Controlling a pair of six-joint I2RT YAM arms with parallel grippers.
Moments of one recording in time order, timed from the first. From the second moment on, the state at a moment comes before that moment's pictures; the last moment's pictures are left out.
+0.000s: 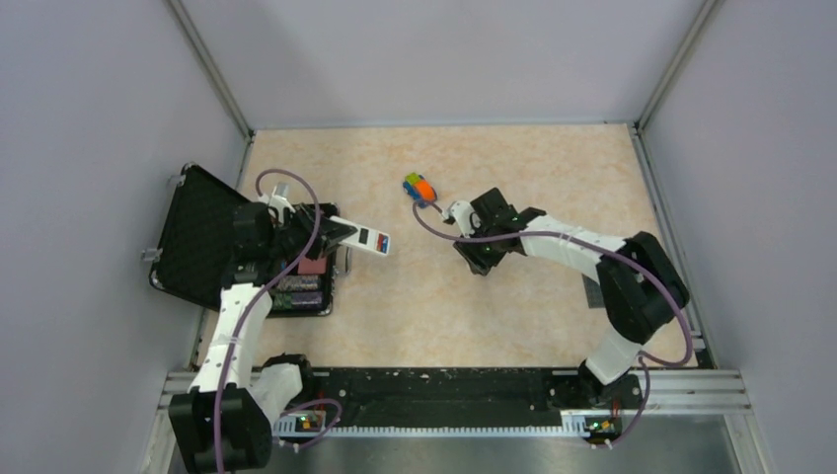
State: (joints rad) left arm 0.10 0.97 0.71 -0.22 0.76 -0.91; right arm 0.62 1.72 1.08 -0.47 -0.09 -0.29
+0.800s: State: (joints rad) left arm -0.09 1.02 0.66 -0.26 0.85 -0.72; right arm 1.05 1.45 1.17 -0.40 -0.15 -0.15
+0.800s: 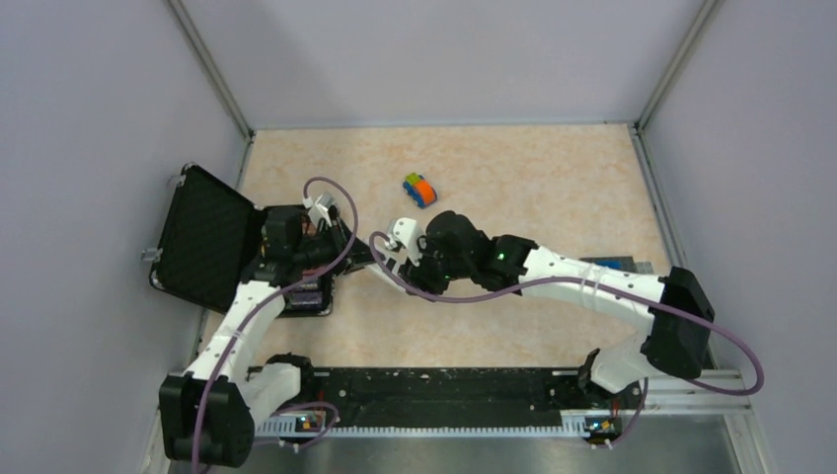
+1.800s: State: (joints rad) left arm -0.11 0.90 0.63 -0.23 0.77 -0.65; right arm 1.08 1.54 1.25 -0.41 -0.02 0.04
